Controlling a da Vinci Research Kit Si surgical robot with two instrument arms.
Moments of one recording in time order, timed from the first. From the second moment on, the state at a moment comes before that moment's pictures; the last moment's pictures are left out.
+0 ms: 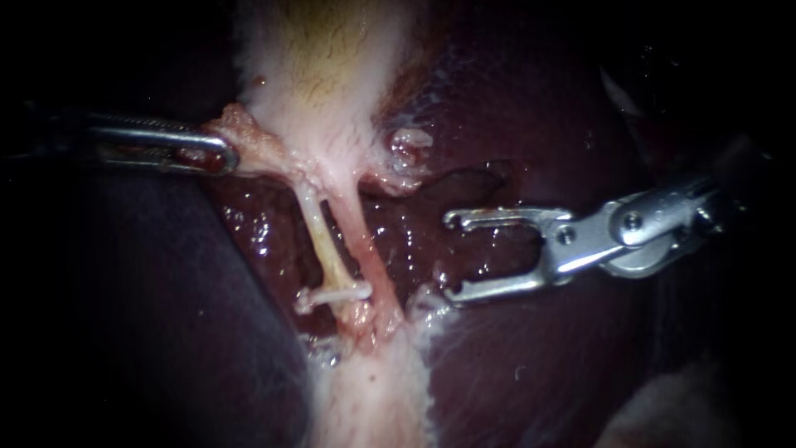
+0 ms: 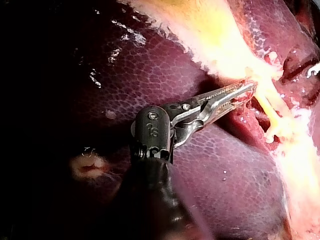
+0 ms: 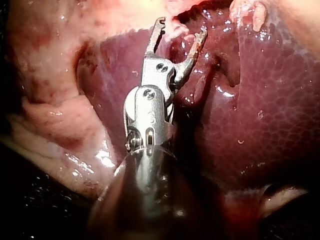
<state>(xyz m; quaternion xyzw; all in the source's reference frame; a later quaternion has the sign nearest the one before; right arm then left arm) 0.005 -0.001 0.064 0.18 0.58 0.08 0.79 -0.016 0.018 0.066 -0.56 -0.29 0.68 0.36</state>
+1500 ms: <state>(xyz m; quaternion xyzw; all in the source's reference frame) 0.003 0.000 0.063 0.19 0.58 0.07 0.79 -0.019 0.019 0.074 -0.56 -0.27 0.70 0.36</state>
